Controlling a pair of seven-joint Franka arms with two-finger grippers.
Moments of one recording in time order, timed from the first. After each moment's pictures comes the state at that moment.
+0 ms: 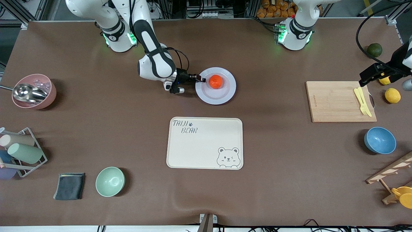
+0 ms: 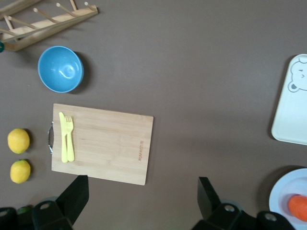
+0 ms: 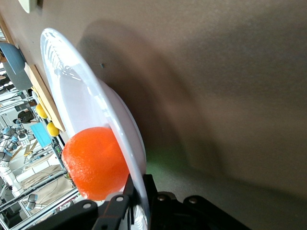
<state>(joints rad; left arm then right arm) 0.11 -0.04 -0.13 -1.61 0.03 1.56 -0.14 0.92 0.46 -0.08 -2.34 2.07 2.30 -0.77</state>
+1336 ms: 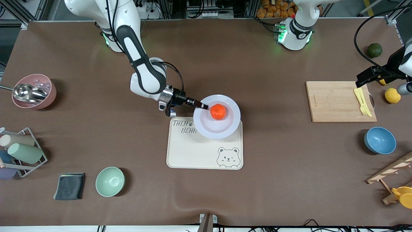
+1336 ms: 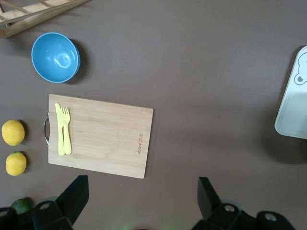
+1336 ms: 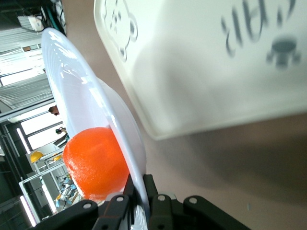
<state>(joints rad) 0.12 -0.02 -0.12 -1.62 0.03 1.55 -0.14 0.74 0.53 -0.11 -2.01 2.01 2.37 -0.55</state>
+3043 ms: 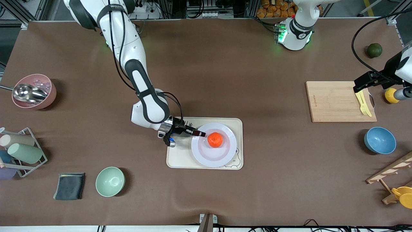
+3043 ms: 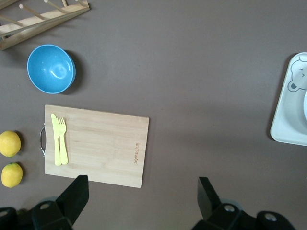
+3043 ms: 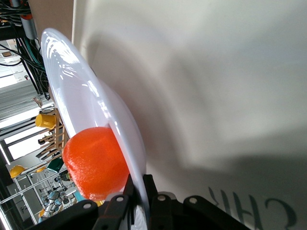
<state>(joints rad) 0.12 0.00 -0.14 -1.61 0.03 1.59 -0.14 0.63 0.83 -0.11 -1.66 1.83 2.36 -0.40</state>
